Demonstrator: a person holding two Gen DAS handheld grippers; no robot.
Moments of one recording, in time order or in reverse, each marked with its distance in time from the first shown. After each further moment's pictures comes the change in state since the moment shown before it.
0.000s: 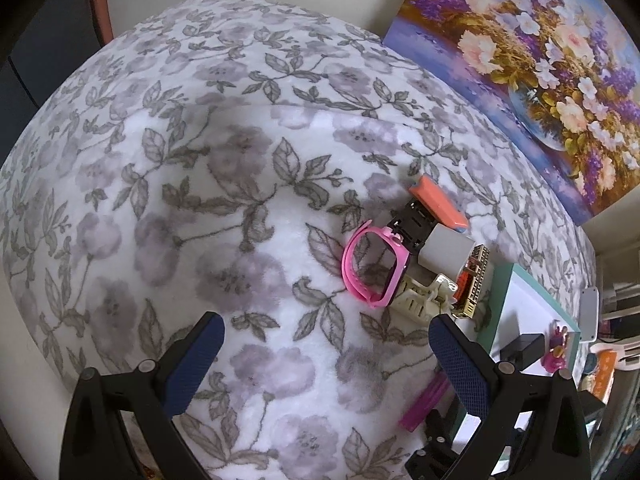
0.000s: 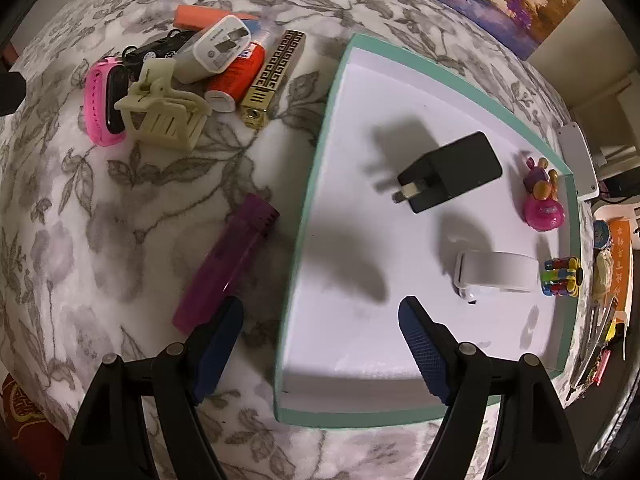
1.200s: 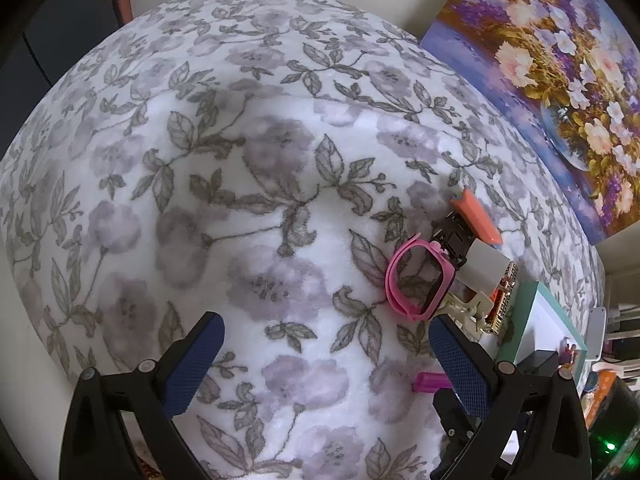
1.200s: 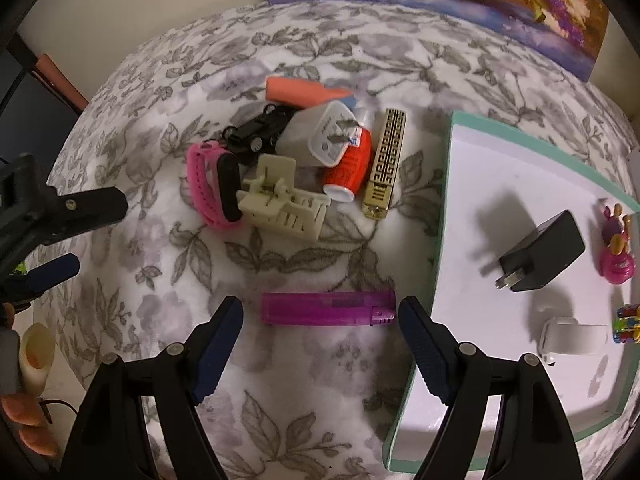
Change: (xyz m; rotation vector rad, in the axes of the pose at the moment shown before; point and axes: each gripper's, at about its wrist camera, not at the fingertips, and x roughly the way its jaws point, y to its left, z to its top) left arm 0.010 0.030 0.010 -0.073 0.020 0.030; right arm -0.022 0.015 0.035 0.018 -0.126 0.352
